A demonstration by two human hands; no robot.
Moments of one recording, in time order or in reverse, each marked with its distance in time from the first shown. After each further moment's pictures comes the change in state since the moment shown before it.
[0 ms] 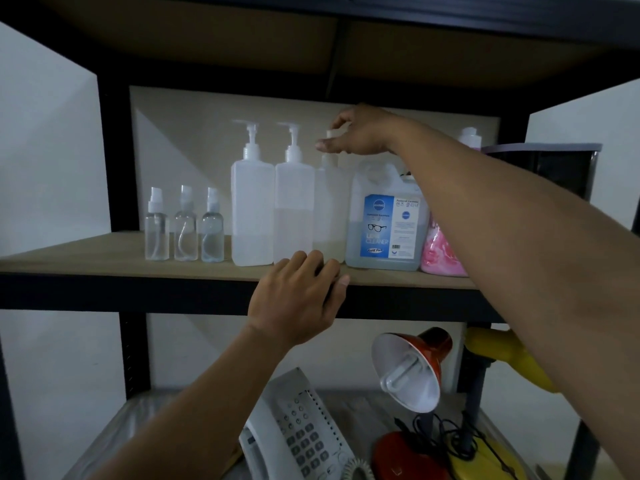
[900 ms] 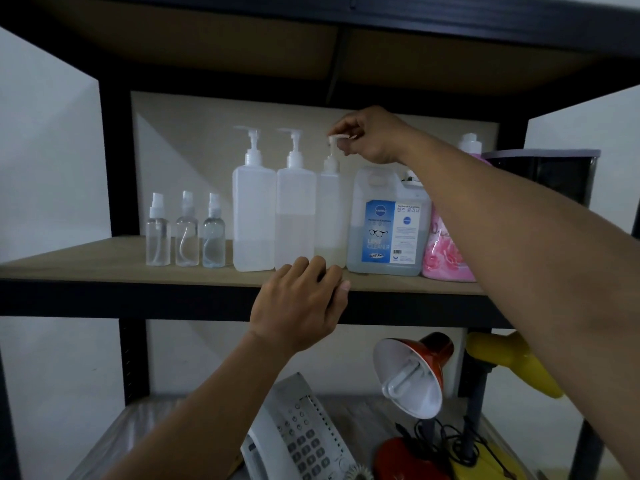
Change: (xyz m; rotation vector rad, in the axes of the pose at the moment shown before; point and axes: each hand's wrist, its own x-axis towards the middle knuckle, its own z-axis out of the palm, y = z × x) left_hand -0.001 0.000 0.001 -0.002 -0.009 -0.001; right_hand 0.004 0.018 0.004 0.152 0.073 -0.124
